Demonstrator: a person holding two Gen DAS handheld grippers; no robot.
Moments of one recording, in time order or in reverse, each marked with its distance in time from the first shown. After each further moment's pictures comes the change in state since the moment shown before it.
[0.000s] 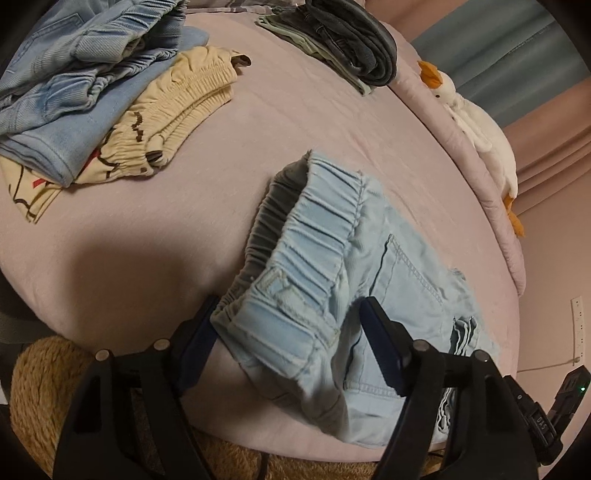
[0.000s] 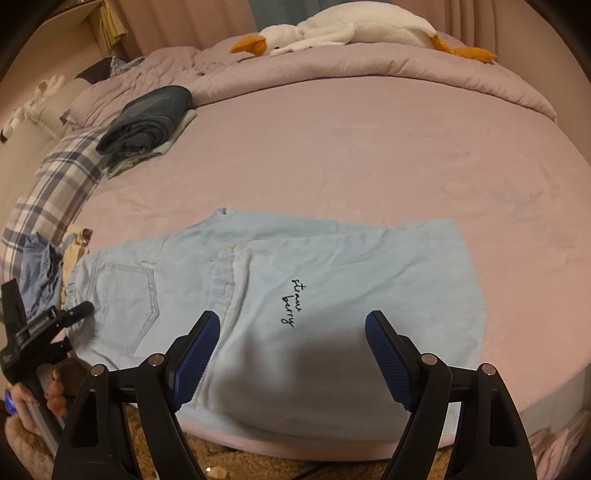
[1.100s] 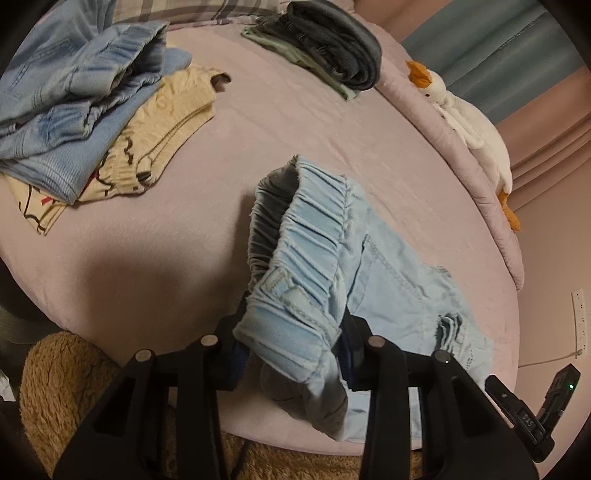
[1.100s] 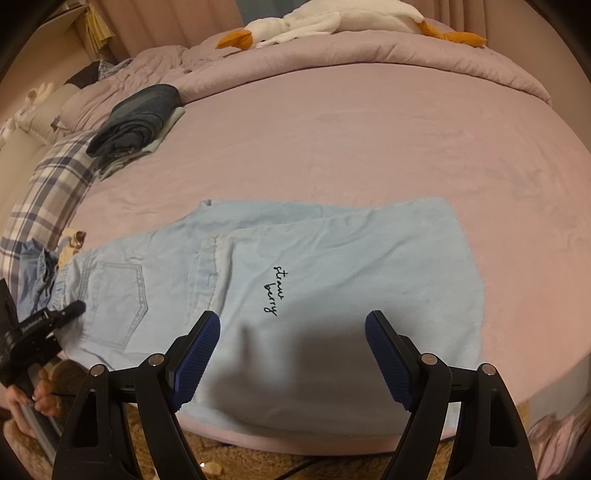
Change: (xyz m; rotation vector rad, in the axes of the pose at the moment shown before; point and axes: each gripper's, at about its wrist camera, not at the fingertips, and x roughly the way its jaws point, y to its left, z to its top) left arm -0.016 -0.020 0.001 0.041 -0.017 0.003; right arm 0.001 -0.013 -0.006 0.034 0.025 0.000
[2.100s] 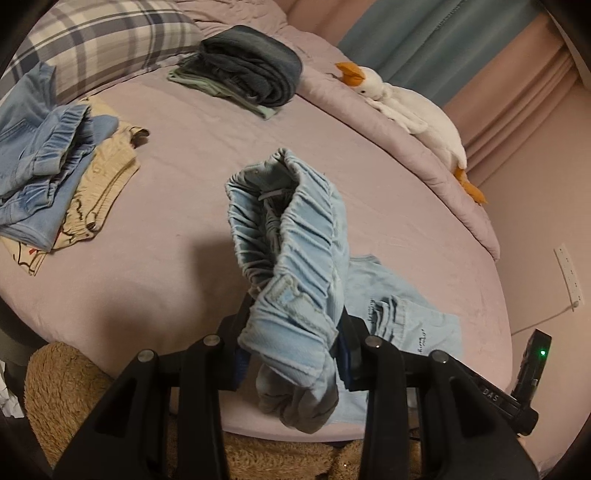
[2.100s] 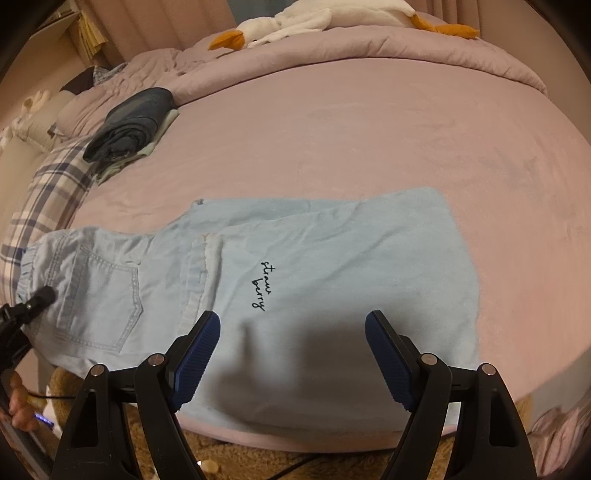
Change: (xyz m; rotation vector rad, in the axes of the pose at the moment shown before) left arm -0.031 -0.068 -0.010 0.175 -0.057 -0.087; right arm 0.001 -0.008 -0.003 0.028 0.002 0.013
